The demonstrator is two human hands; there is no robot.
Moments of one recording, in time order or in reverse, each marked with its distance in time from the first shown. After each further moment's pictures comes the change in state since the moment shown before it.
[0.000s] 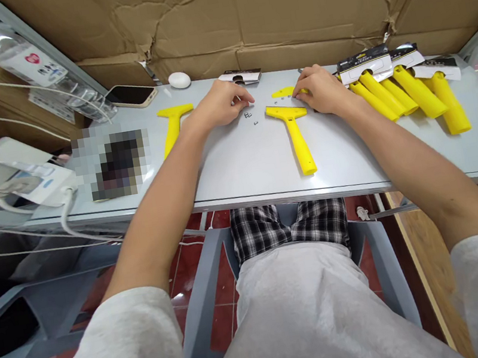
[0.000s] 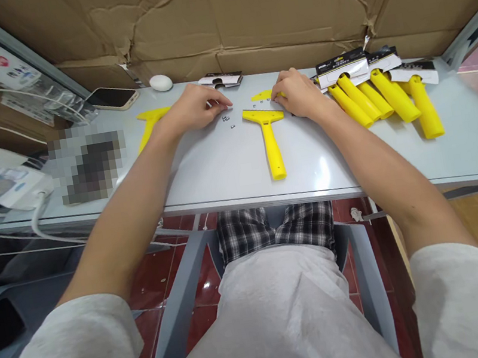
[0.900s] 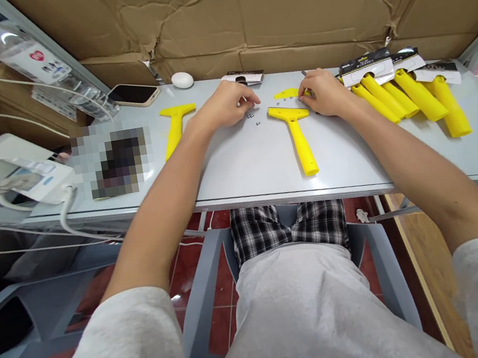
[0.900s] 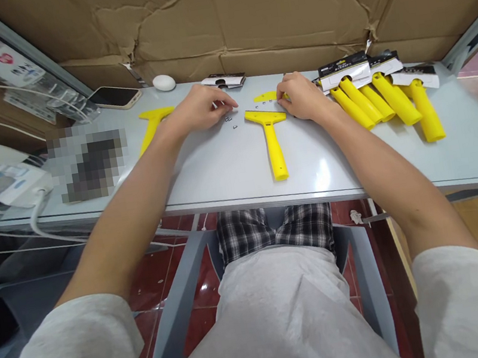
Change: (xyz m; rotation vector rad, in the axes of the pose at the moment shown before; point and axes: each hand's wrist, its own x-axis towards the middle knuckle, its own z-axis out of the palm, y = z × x) left_hand -0.003 0.014 0.000 0.012 0.005 0.051; right_hand 0.009 0.021 0.017 0.055 0.046 -0.024
